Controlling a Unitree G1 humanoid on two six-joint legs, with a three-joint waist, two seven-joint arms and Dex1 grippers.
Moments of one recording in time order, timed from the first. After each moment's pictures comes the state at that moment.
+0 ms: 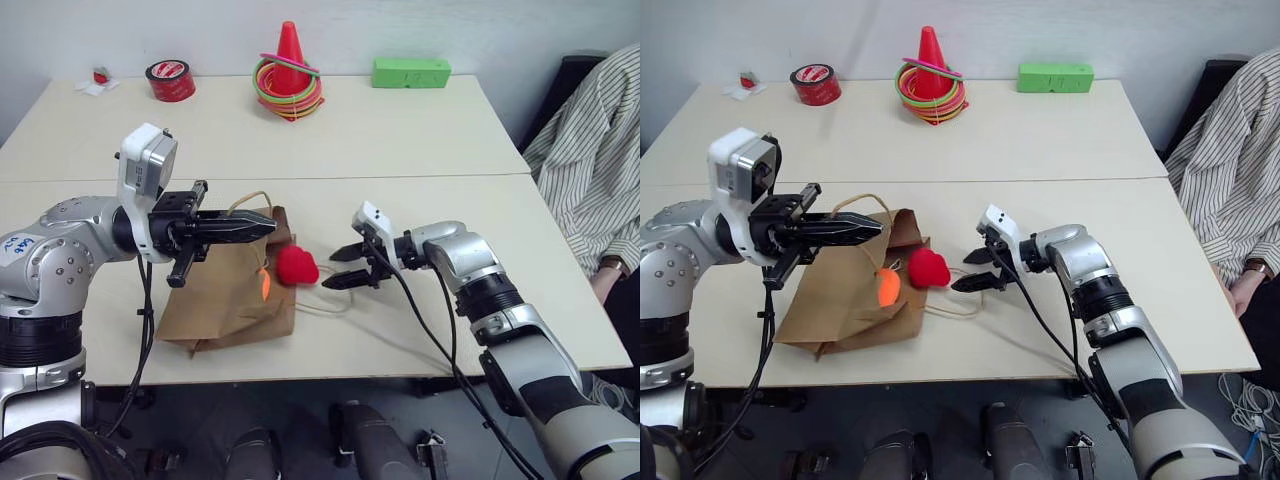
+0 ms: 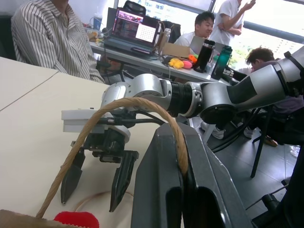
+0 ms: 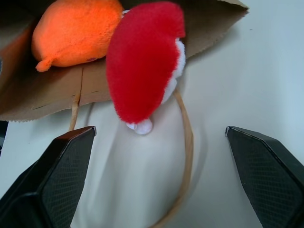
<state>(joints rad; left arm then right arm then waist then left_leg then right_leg) -0.66 0.79 0.19 -0.13 -0.88 0.88 -1.21 -0.92 -0.35 0.29 0.56 0.18 0.59 1.29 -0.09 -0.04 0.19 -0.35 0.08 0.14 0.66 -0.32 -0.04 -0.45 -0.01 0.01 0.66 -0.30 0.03</state>
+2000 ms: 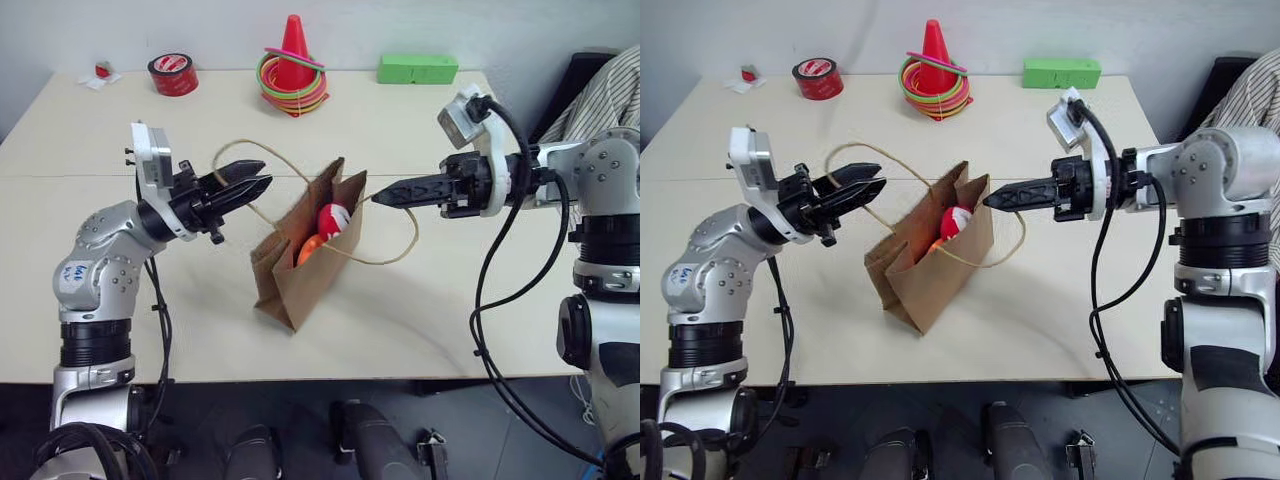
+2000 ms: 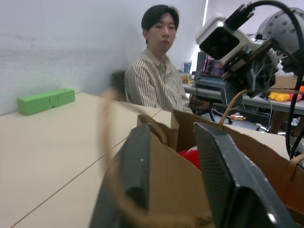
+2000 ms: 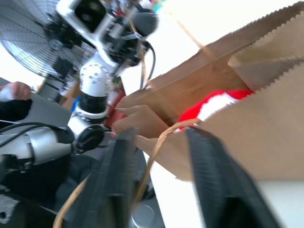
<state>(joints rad) -0.62 0.60 0.24 0.01 -0.70 0.47 -0.96 -1.15 -0.67 -0.07 0.22 0.78 1.55 1.17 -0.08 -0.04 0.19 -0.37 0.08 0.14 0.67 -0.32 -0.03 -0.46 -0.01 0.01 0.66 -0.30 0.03</state>
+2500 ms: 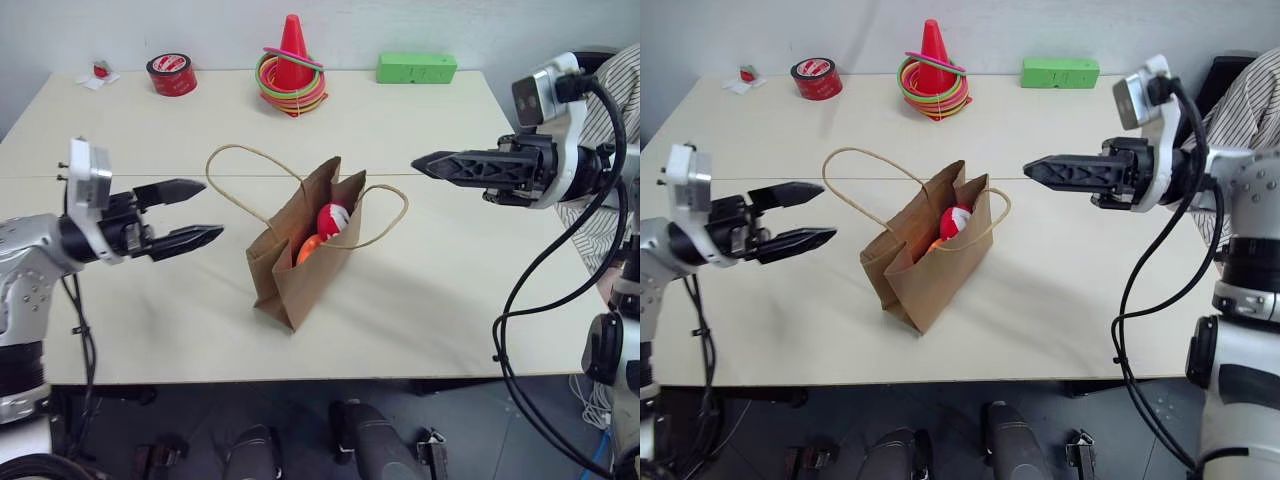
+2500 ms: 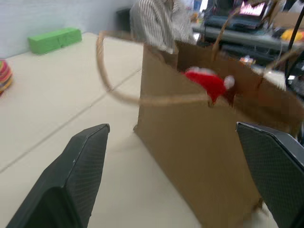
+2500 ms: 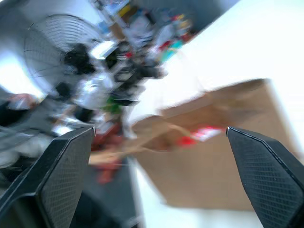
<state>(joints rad) -0.33 0.93 0.37 -0.03 -0.68 0.53 -1.13 -0.86 -0.83 -0.17 0.16 0.77 1.17 1.25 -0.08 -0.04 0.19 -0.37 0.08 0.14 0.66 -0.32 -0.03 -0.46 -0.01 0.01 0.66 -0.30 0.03</state>
